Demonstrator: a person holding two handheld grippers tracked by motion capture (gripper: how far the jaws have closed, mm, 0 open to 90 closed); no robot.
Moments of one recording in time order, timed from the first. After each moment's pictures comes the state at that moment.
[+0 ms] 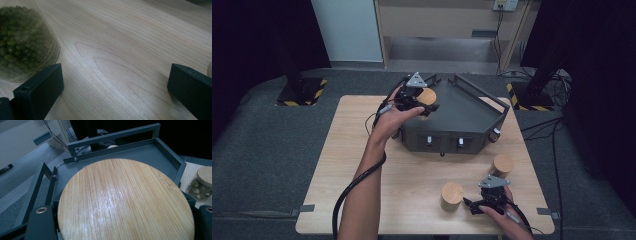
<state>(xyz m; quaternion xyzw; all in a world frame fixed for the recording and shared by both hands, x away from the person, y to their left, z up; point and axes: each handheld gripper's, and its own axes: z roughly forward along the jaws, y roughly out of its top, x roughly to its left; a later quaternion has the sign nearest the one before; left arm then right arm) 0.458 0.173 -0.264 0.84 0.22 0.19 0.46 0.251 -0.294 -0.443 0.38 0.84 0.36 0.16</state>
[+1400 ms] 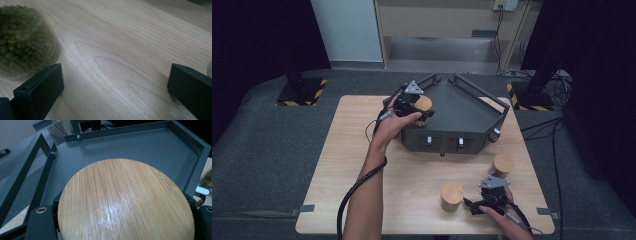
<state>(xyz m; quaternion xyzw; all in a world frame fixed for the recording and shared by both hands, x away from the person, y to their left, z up) 0.469 0.181 -0.304 0.84 0.26 0.17 0.45 0.250 -0.295 -0.444 0.38 0.84 0.36 0.16</state>
